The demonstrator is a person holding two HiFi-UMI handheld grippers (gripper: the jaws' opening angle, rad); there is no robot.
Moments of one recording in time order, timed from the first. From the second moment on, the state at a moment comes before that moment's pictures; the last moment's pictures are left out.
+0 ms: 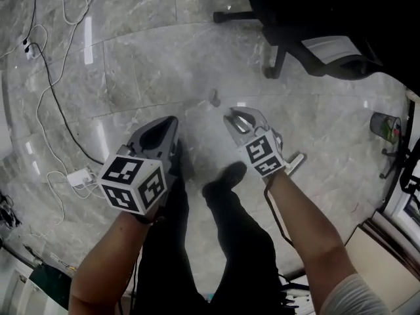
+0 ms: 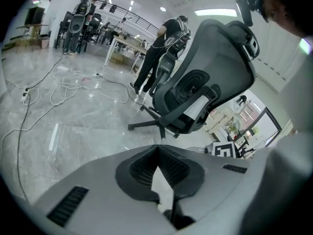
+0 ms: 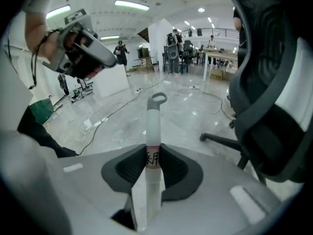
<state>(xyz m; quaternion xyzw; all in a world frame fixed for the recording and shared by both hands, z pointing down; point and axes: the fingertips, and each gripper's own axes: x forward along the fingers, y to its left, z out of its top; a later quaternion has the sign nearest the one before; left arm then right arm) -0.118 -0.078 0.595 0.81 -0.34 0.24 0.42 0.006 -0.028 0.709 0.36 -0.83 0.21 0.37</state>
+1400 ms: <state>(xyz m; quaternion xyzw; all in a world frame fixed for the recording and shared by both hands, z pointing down) 0.016 0.044 0.174 0.90 -0.20 0.25 0.30 0.260 0.062 0.271 0.73 -0.62 0.25 0.15</state>
